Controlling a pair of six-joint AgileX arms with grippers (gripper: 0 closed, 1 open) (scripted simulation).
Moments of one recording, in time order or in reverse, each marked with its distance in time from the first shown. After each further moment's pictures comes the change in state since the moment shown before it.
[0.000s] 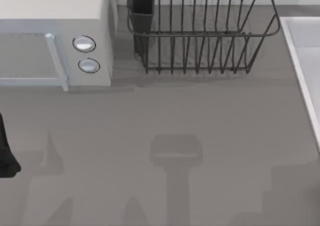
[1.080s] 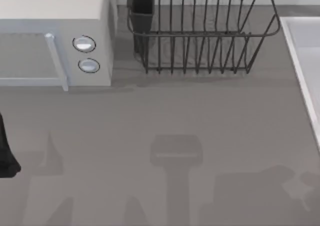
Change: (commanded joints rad) left arm 0.000 0.000 0.000 0.000 0.000 0.000; right arm -0.007 -0.245 0.323 -0.545 -0.016 -0.006
